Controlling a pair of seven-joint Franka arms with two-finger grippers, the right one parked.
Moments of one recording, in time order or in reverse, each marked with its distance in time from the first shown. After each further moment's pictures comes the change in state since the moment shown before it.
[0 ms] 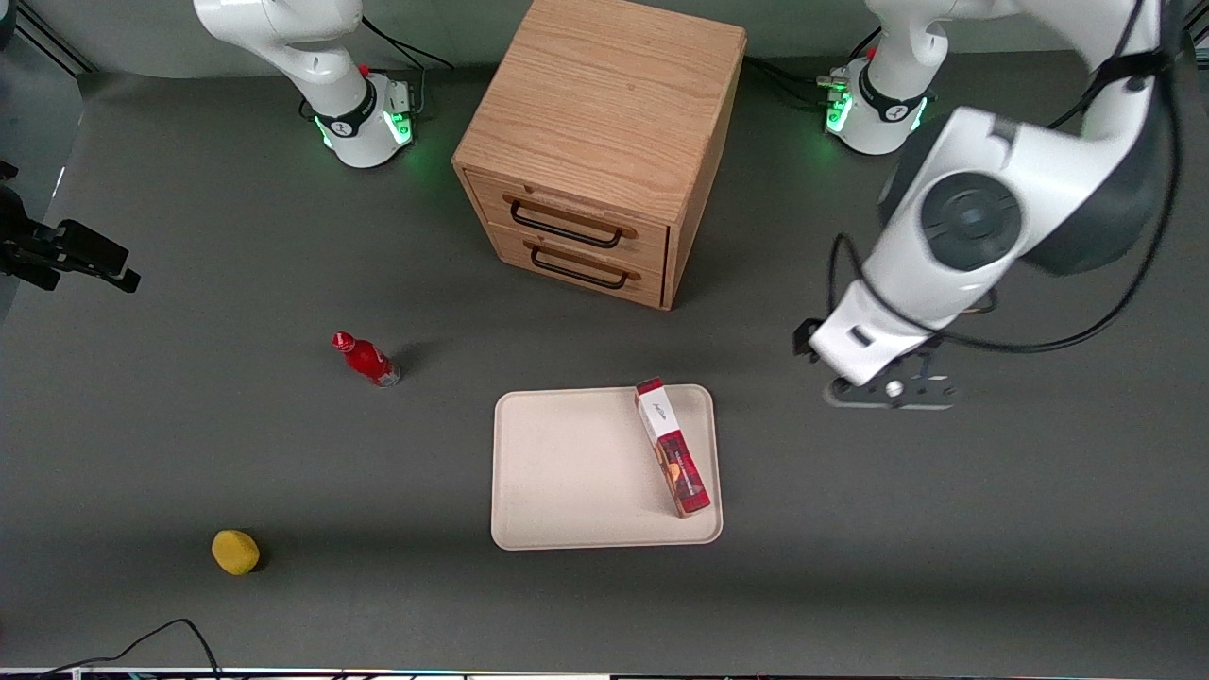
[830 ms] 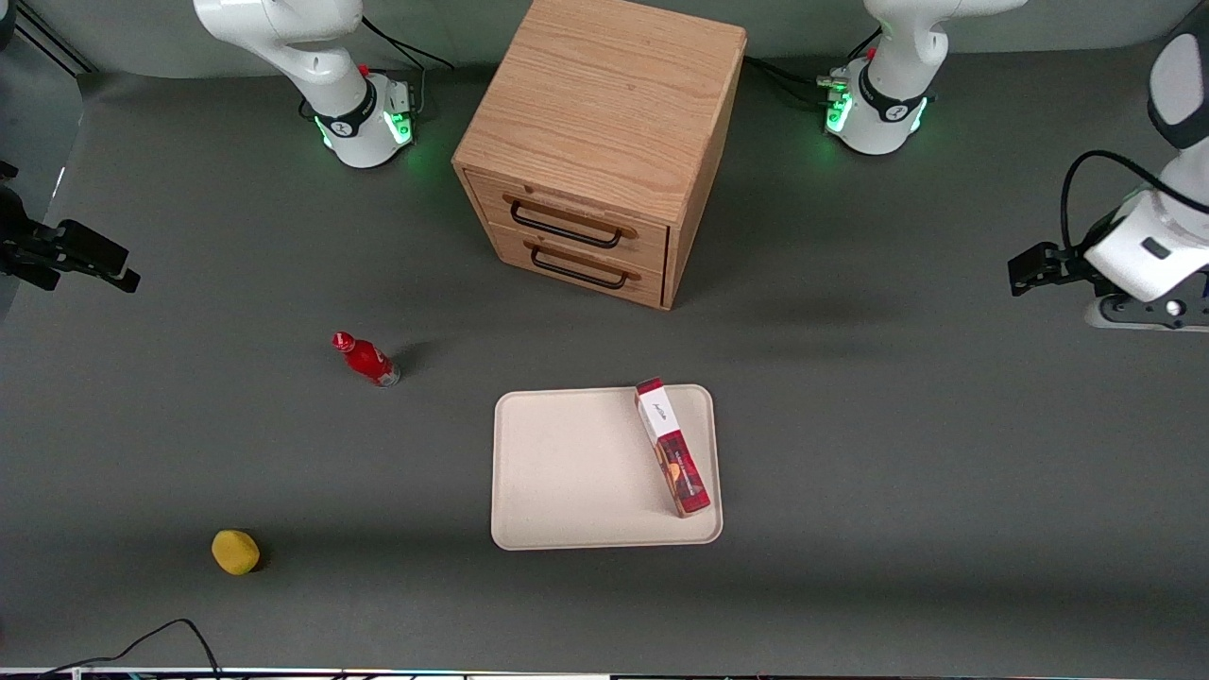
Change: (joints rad) arm 0.065 -0.283 0.332 -0.257 -0.123 0.013 0.394
